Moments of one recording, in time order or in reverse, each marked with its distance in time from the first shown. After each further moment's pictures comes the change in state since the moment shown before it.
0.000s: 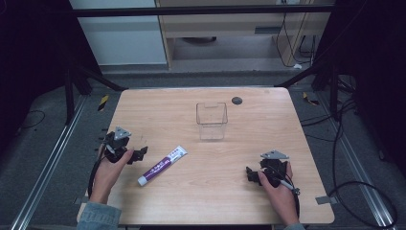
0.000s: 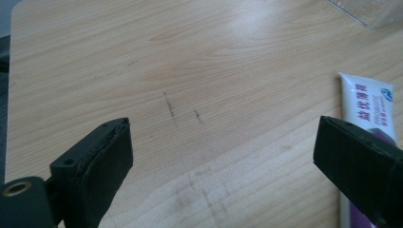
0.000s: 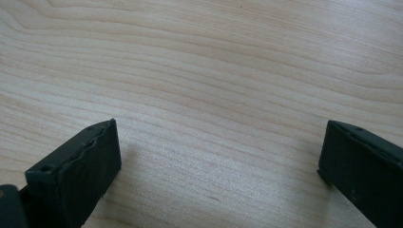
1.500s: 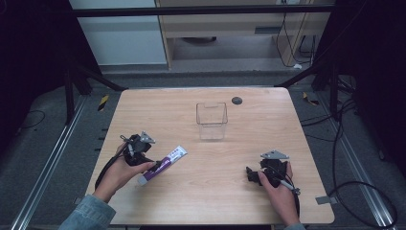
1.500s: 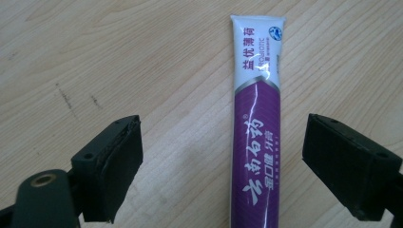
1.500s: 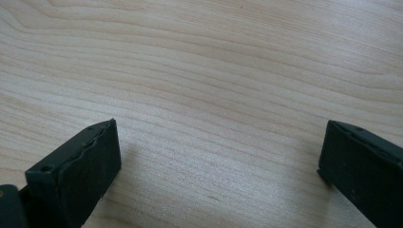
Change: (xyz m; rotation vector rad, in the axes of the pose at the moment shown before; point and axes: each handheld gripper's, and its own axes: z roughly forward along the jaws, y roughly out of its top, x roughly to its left) left arm -0.056 0.026 0.005 0.261 -0.164 0.210; right arm 0.000 0.000 0.000 0.000 0.002 -0.004
